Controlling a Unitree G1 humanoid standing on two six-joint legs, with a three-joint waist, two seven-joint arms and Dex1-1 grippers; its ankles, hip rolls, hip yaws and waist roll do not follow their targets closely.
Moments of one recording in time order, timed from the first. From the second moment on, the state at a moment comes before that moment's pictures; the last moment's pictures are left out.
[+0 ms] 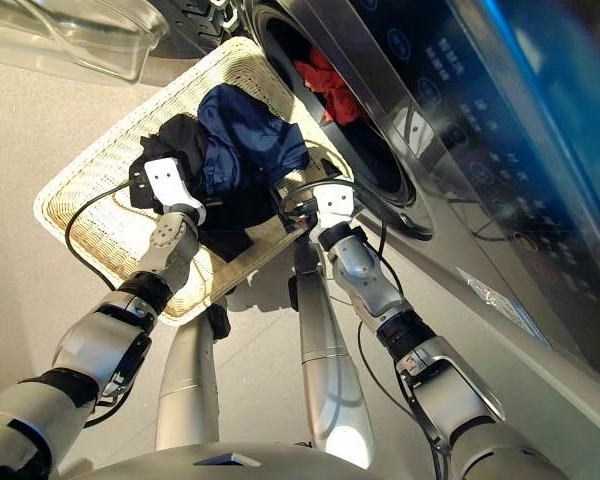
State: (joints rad) left arm -0.81 0.20 -0.31 1.01 -0.69 -0.33 0.08; right arm -0.55 -0.39 0.55 0.40 0.42 -0.38 -0.03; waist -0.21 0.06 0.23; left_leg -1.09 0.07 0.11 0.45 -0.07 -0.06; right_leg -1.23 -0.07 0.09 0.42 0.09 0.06
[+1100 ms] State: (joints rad) left arm -0.60 0.11 -0.36 0.45 -0.95 -0.37 0.04; right arm -0.76 -0.40 0.83 0.58 -0.19 -0.33 -0.07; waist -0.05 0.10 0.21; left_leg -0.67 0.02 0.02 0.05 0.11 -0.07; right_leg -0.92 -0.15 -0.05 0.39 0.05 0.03
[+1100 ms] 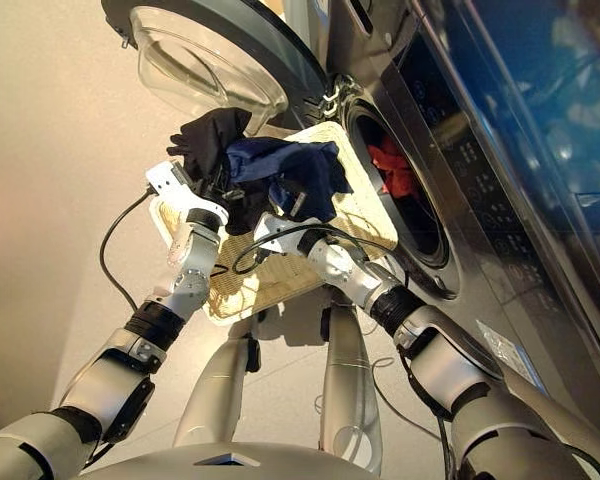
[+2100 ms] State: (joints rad) left arm -0.55 0.09 -0.49 0.25 -1.13 -0.39 0.15; right arm -0.82 -0.34 0.81 0.70 -0.53 -0.16 -0.38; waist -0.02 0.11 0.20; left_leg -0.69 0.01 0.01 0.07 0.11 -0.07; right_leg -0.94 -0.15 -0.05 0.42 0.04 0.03
